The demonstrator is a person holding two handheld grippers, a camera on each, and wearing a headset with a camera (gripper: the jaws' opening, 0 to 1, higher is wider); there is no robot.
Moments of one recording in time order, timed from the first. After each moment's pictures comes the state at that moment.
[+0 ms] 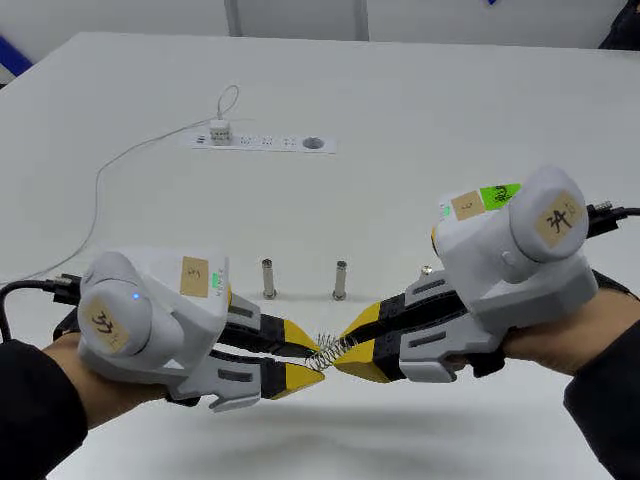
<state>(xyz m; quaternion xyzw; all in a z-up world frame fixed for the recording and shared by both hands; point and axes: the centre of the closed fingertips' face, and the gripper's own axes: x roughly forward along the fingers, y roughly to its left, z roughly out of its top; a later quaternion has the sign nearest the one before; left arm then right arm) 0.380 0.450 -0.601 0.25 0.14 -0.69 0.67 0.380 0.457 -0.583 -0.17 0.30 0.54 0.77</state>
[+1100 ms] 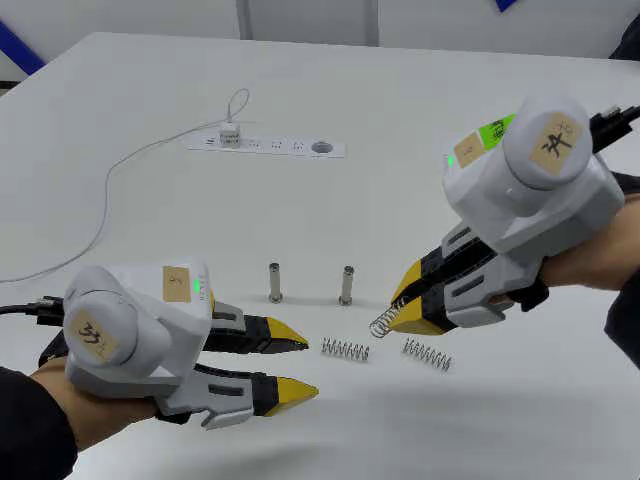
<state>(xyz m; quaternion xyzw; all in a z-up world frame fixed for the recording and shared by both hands) 0.391 0.470 -0.604 0.19 0.16 -0.64 0.72 0.411 0.397 -0.563 -0.30 0.36 0.51 0.72</state>
